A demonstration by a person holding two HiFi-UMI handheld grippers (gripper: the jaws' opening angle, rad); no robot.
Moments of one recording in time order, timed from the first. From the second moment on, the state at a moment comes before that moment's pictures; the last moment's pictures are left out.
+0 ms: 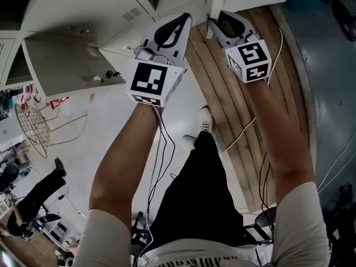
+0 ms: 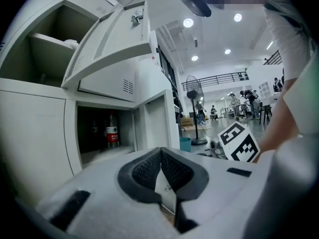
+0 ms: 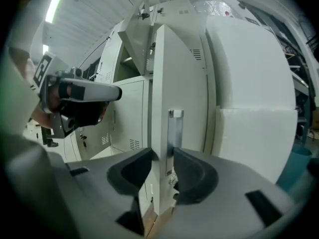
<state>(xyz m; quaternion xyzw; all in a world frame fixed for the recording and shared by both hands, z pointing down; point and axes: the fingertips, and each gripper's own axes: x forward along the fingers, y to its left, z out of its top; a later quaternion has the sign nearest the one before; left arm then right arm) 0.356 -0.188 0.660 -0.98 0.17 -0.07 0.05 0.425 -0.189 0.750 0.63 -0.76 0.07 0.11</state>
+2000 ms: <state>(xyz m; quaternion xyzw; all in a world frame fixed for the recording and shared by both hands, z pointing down) 0.286 -0.064 0.428 -0.99 0.16 -0.06 0.03 0.402 -0.045 0.477 0.64 -0.76 0.06 0.09</state>
